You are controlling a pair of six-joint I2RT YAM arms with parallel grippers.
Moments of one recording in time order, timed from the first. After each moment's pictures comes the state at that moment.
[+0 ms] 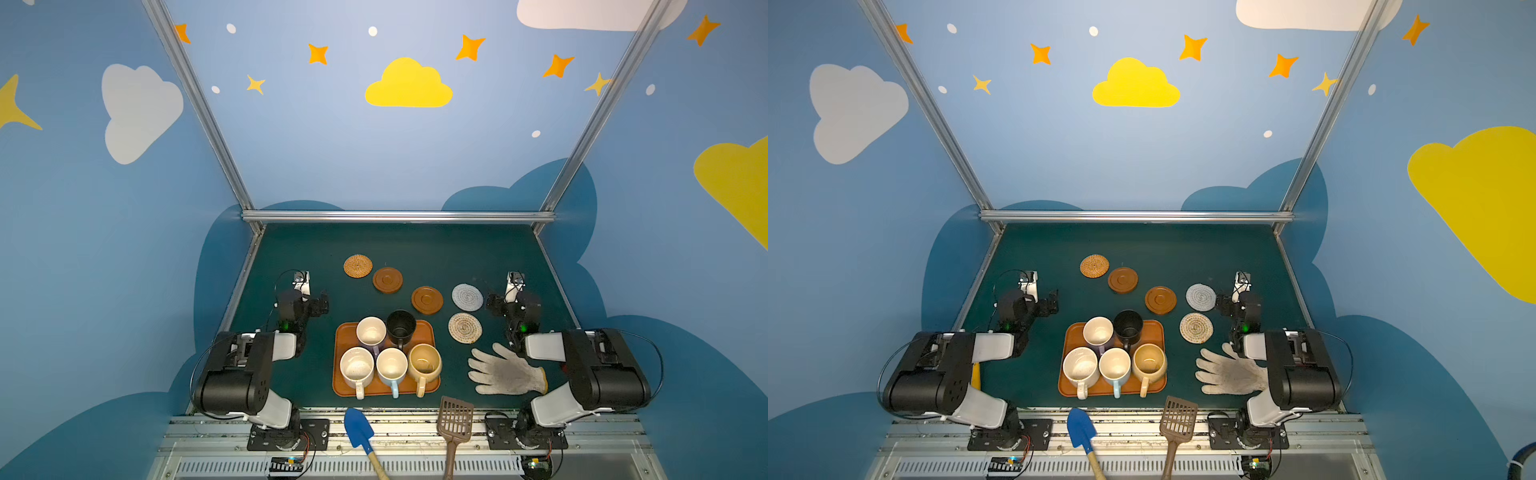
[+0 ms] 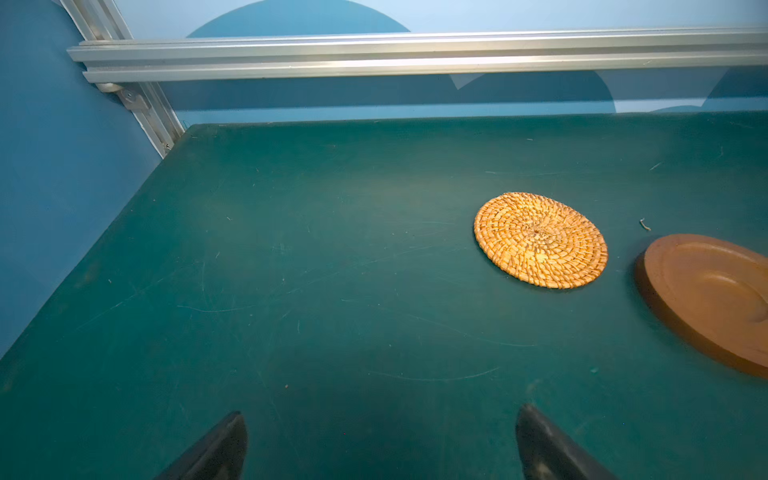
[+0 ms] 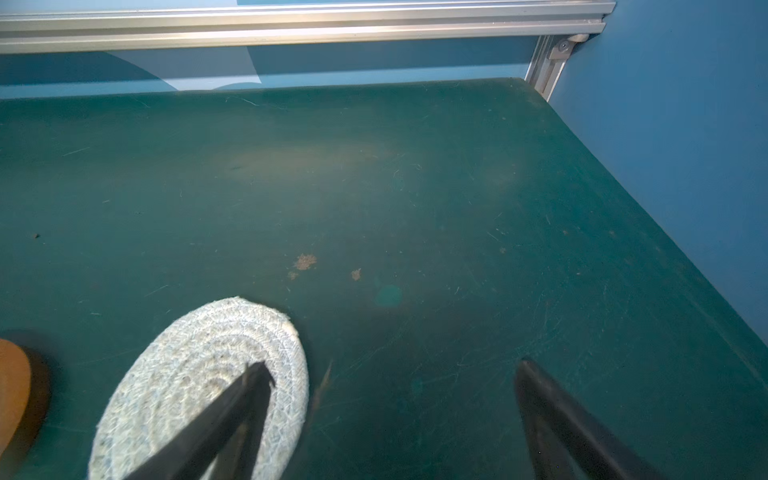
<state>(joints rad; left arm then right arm) 0.00 1.53 0.40 0.71 -0.01 -0.01 0.06 1.54 0.38 0.77 0.09 0.01</state>
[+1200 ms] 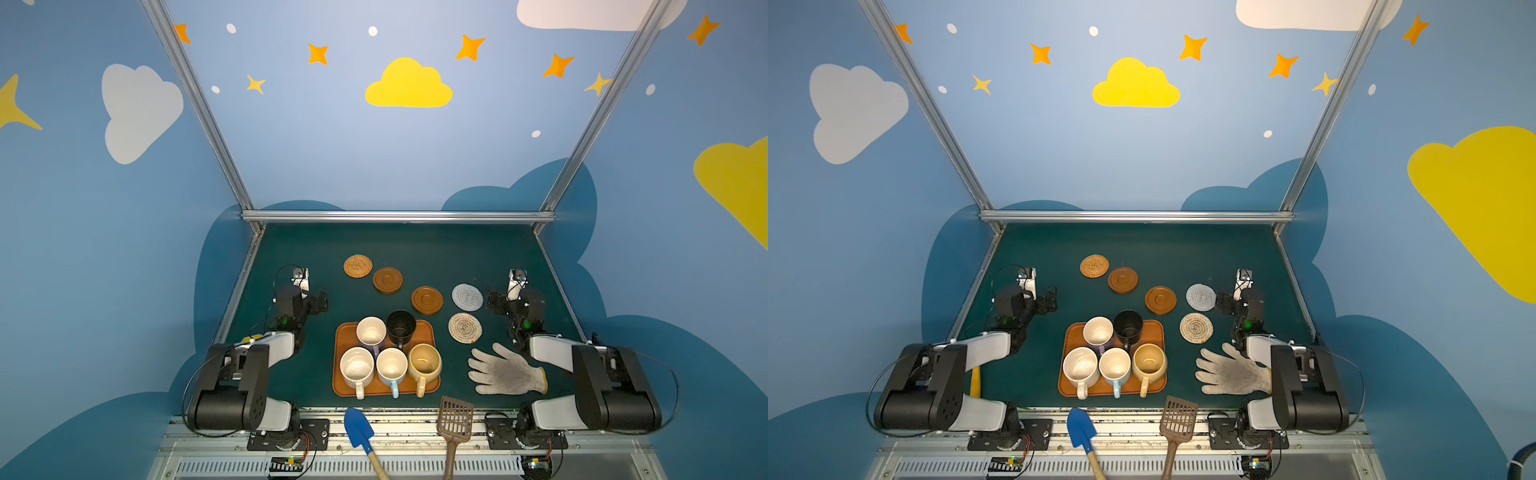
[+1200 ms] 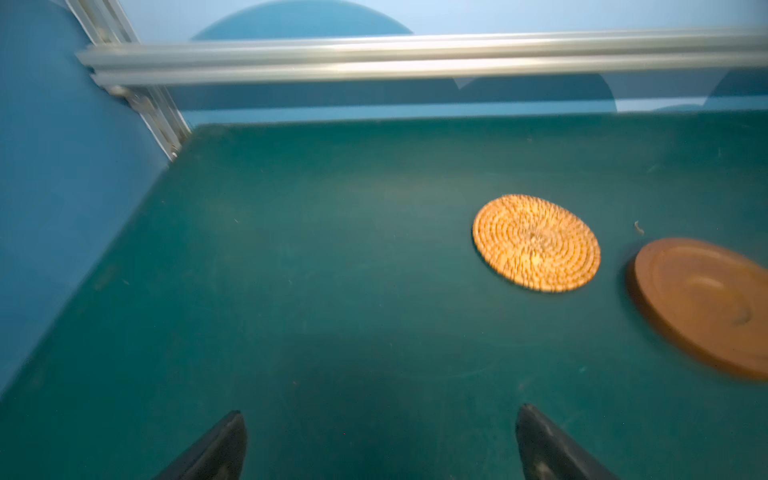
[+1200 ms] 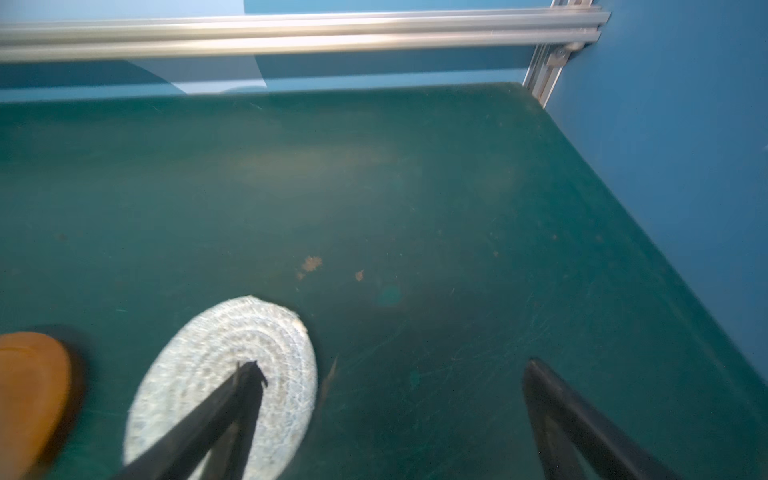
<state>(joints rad) -0.01 1.37 0.51 0.44 -0.04 -0.03 0.06 1.34 0.45 0.50 0.08 0.03</state>
